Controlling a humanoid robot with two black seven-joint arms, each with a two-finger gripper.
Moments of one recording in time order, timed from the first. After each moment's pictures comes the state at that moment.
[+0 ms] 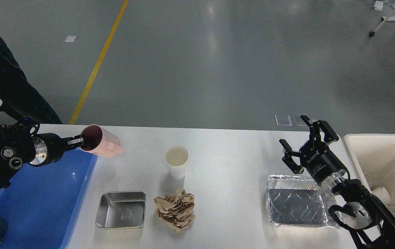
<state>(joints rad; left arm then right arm) -0.52 0.60 -0.91 -1.17 1.52 -0.55 0.23 0.12 -0.19 1.41 1.23 -0.62 0.39 0.10</state>
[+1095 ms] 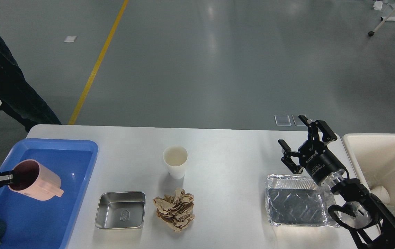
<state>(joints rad) -0.15 1.13 -0.90 -1.47 1.32 -0.53 0.18 0.13 -0.21 1.39 1.23 -0.62 0.39 0.10</state>
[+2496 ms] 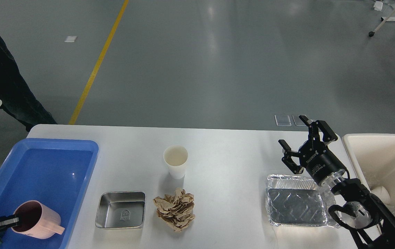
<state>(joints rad) 0.03 0.99 -0.90 -1.41 1.43 -0.38 0.18 0.13 -0.21 1.39 1.23 -0.62 0.39 0.10</state>
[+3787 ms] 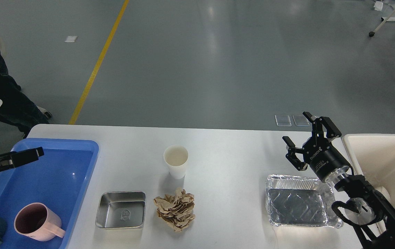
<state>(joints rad) 0.06 1.10 -1.26 -1.70 1.37 -0.39 0.16 0.15 -0.23 1.39 1.23 -0.62 0.36 0.10</state>
